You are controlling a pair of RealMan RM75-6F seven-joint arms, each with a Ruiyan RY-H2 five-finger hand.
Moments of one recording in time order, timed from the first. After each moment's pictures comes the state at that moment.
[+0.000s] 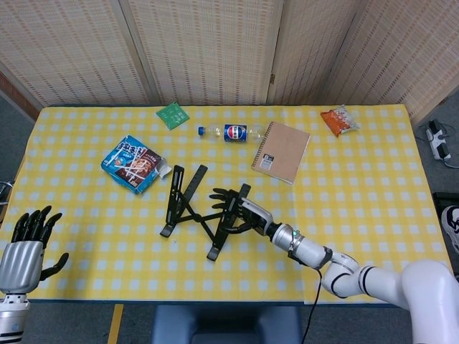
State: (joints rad) left arm -0.10 -1.15 -0.06 -1.71 1.49 1.52 0.21; right arm 0.91 -1.62 0.07 -1.20 -1.69 0.82 1.81
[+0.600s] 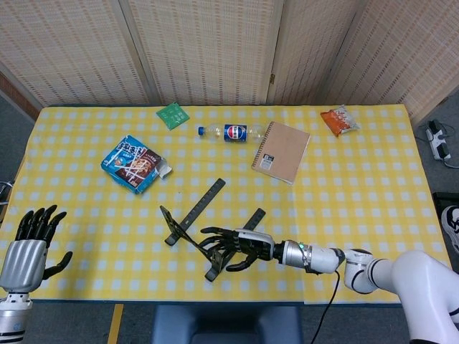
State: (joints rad) left arm -0.11 -1.15 -0.06 -1.71 1.52 1.51 0.19; right arm 1.01 -1.56 -0.23 -1.12 -1.99 1.20 2.17
